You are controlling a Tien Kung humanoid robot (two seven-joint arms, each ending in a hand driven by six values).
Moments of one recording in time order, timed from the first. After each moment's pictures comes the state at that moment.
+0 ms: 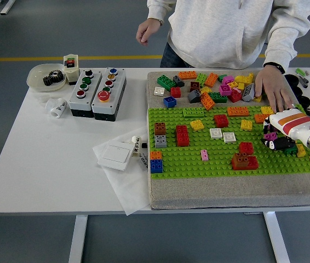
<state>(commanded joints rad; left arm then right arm) 0.00 0.08 -0.99 -0.18 0.91 0.26 0.12 0.74 -0.53 0.55 0.88 -2.03 -0.13 0.09</state>
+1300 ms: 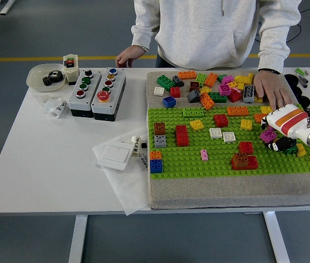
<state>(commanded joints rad) -0.01 0.09 -0.97 -0.18 0.88 0.27 0.12 0.77 -0.54 0.51 0.87 -2.24 -0.17 0.12</state>
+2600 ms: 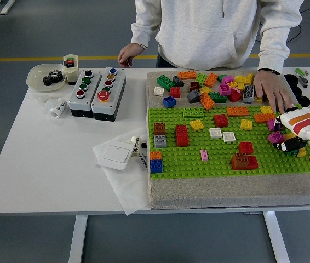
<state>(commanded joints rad) 0.00 0.08 -0.98 -0.18 0.89 0.27 0.12 0.71 -0.58 0.57 0.93 -2.03 -0.14 -0.01</state>
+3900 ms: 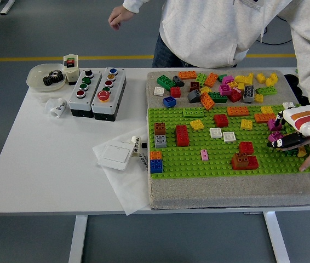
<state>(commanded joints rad) -0.01 0.09 -0.96 -0.18 0.87 0.27 0.11 0.73 -0.58 0.55 0.95 -1.97 -0.11 -0.06</state>
